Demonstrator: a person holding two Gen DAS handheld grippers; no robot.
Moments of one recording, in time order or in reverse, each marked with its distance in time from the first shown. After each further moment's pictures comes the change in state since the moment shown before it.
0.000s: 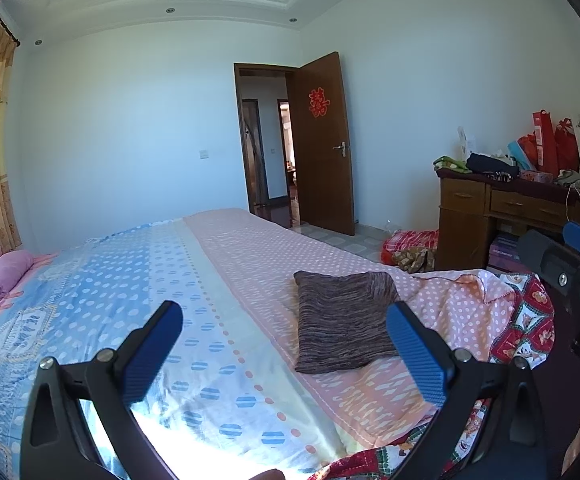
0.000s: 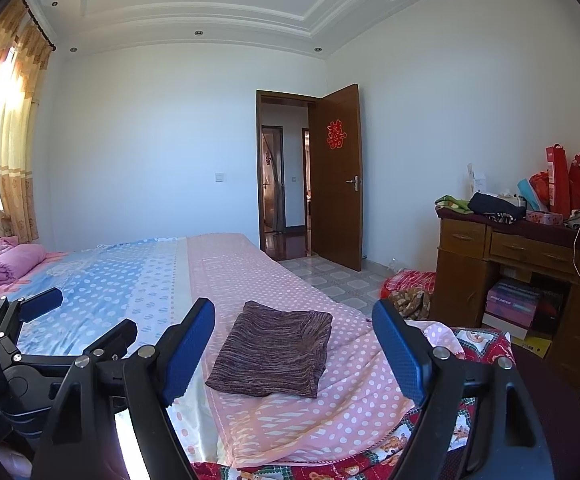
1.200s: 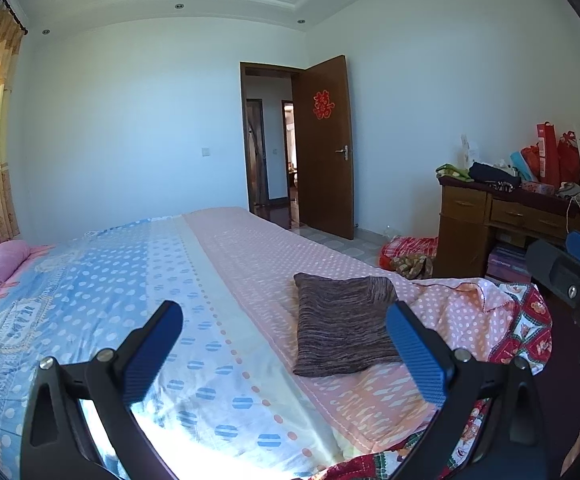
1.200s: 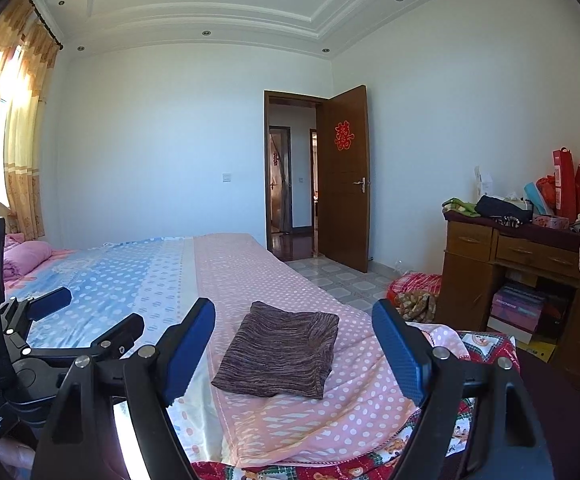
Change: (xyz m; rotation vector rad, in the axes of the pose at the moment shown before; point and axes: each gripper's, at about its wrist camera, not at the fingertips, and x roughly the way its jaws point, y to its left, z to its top) left arm 0.006 0.002 -0.002 -0.039 -0.005 -0.005; right arm 0.001 0.003 -0.003 -0.016 -0.003 0.032
